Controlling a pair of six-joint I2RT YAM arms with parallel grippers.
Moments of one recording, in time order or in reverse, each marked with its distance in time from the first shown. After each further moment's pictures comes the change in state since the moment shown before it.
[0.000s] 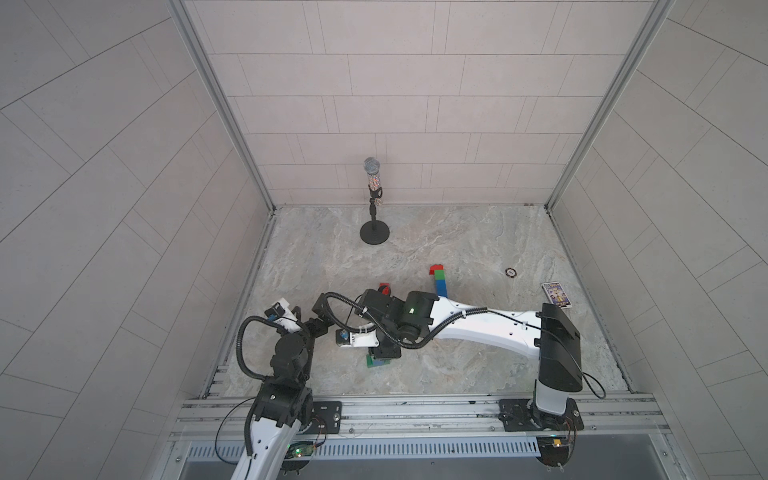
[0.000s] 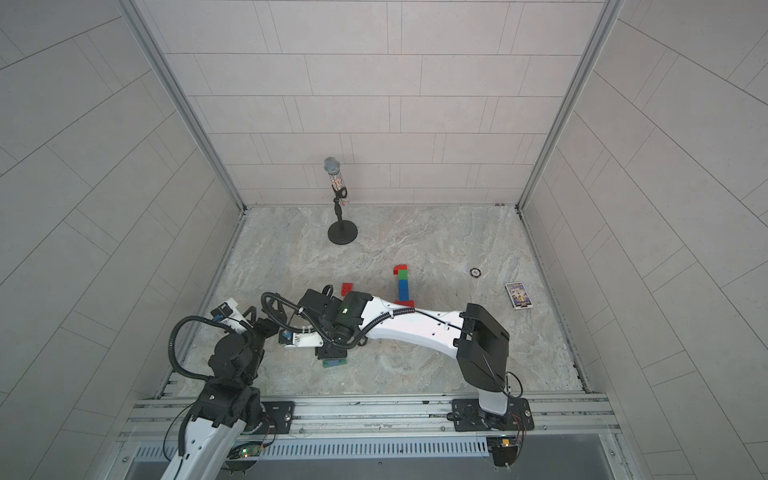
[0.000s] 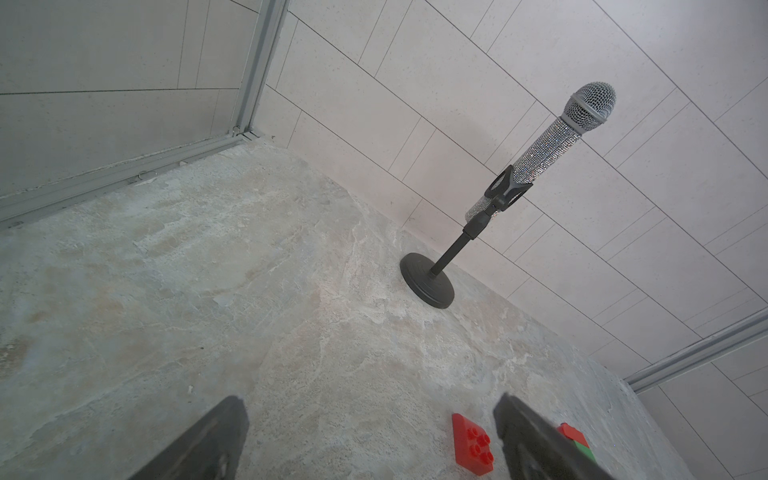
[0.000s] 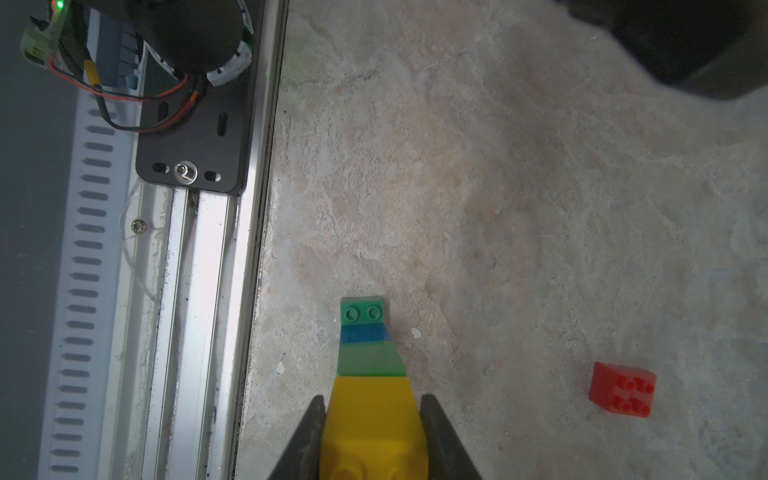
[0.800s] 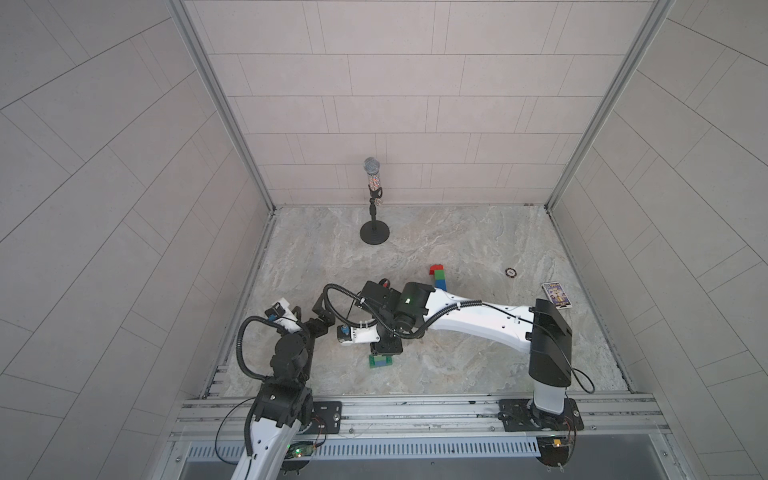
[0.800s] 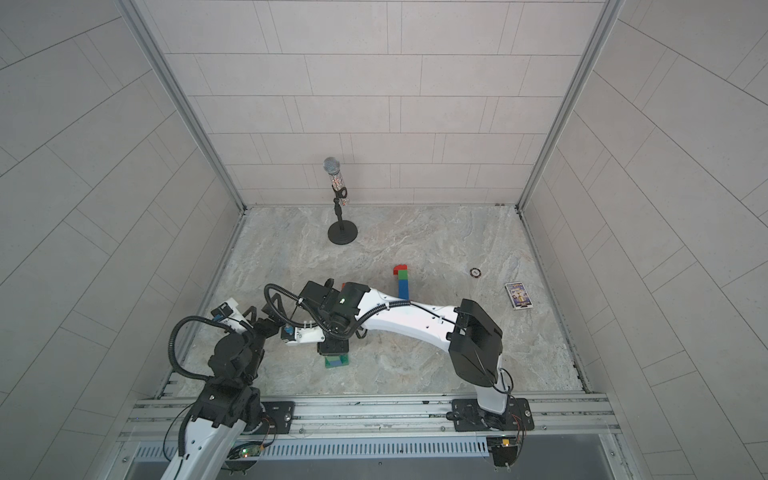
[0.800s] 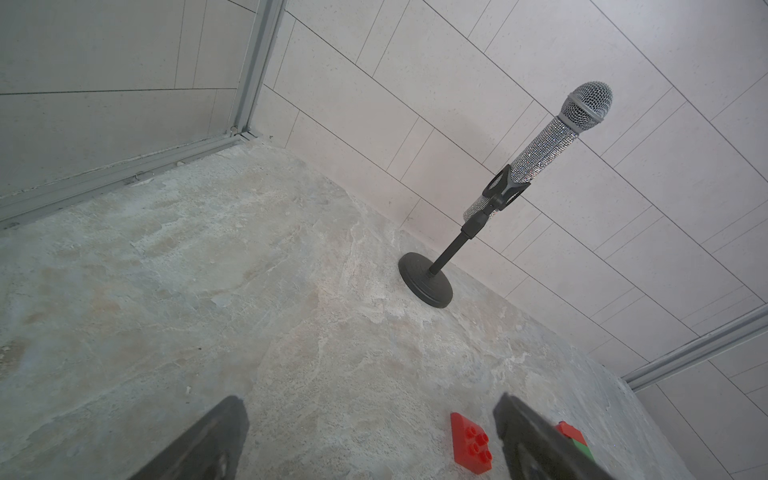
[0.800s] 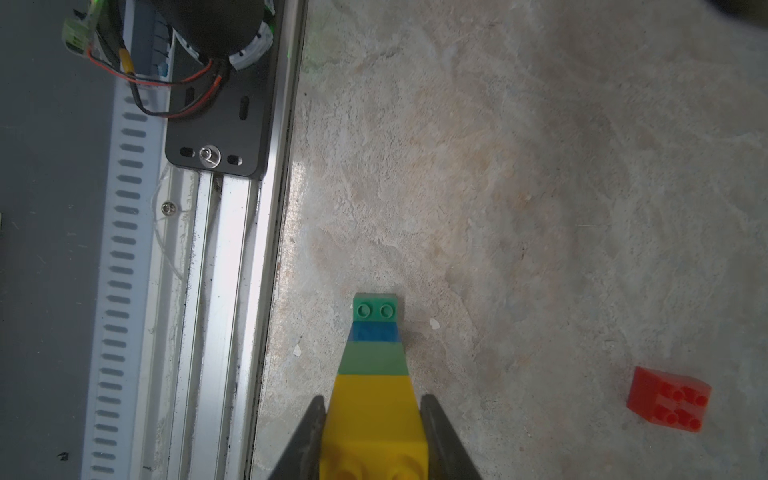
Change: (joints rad) left arm 0.000 -0.003 0.000 0.000 0.005 0.003; right arm -0.034 0.053 0.077 -0.104 -0.093 -0.033
